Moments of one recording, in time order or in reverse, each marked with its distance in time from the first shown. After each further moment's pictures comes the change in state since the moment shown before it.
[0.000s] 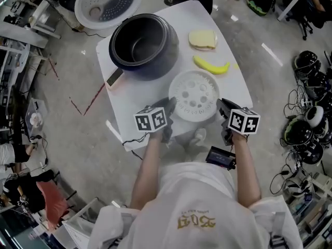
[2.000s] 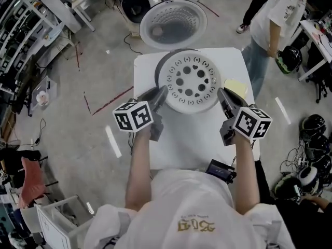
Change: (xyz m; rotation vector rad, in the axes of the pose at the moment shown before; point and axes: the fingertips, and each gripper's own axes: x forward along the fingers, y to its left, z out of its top) left arm -0.159 0.046 0.244 0.024 -0.462 0.039; right arm 0.065 0.237 0.213 -0.231 -0.219 0.344
